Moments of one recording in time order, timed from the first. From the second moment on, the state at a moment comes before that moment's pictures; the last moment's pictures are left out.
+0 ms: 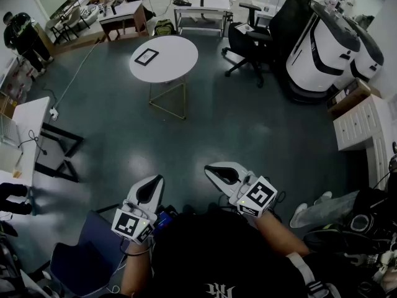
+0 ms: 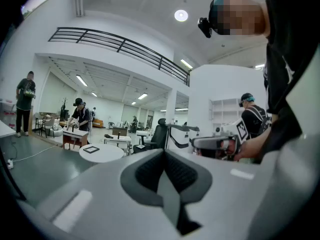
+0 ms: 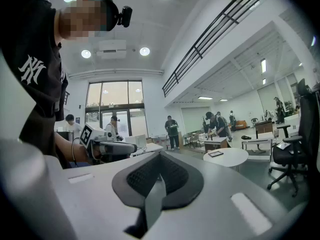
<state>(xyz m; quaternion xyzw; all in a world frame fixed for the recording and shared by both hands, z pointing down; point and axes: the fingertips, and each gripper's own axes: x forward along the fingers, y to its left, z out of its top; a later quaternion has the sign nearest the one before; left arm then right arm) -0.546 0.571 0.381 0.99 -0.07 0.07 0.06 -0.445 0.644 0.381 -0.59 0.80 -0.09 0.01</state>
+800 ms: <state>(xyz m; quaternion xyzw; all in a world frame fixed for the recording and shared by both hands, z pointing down) -0.619 0.500 0.421 0.98 -0.08 0.08 0.13 -0.492 0.596 0.410 -0.61 0.78 -0.14 0.00</state>
